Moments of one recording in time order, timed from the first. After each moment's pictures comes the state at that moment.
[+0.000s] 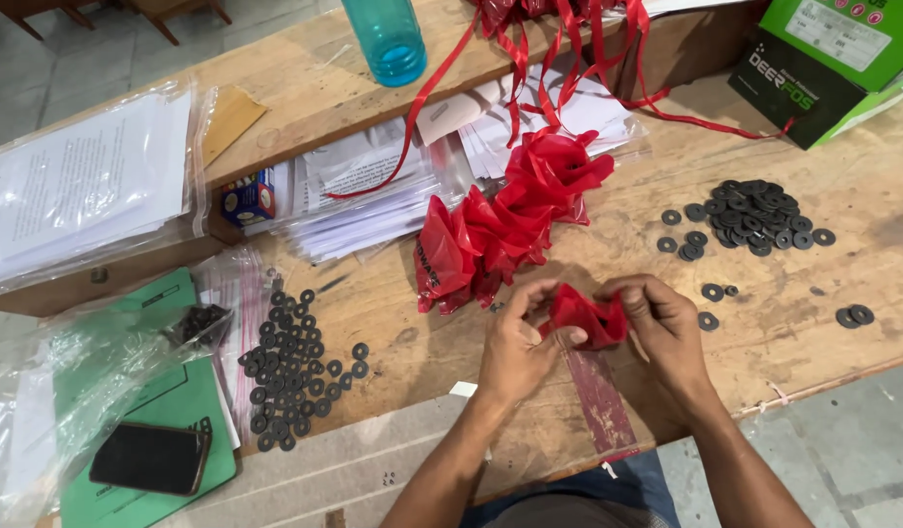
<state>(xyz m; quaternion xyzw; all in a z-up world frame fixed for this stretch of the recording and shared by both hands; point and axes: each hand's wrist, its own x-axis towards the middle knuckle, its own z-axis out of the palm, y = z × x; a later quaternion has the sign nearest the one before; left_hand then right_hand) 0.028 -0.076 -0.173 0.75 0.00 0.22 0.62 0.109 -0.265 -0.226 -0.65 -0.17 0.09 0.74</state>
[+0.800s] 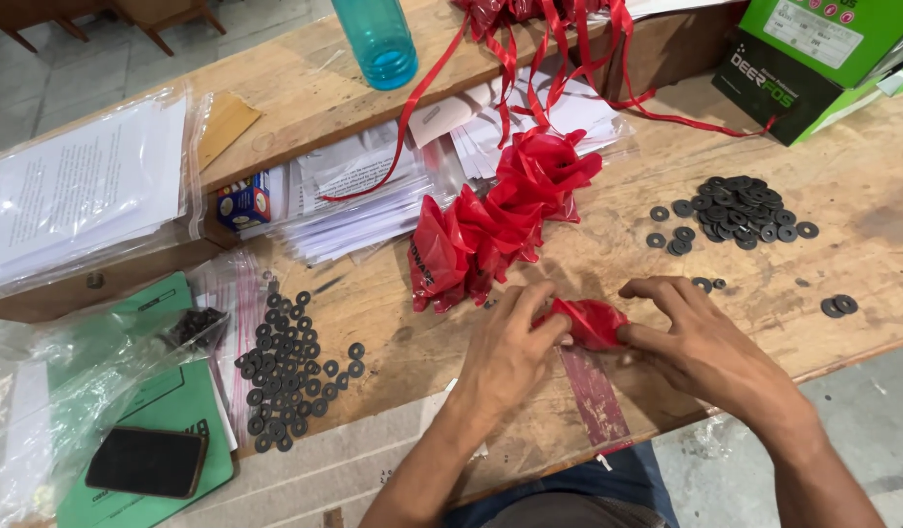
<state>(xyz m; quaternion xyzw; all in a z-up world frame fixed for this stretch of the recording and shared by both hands) 0.009 -0.066 -0.147 0.93 -0.16 0.22 0.23 0.099 -0.302 -0.122 -0.84 -0.49 -0.02 0.24</state>
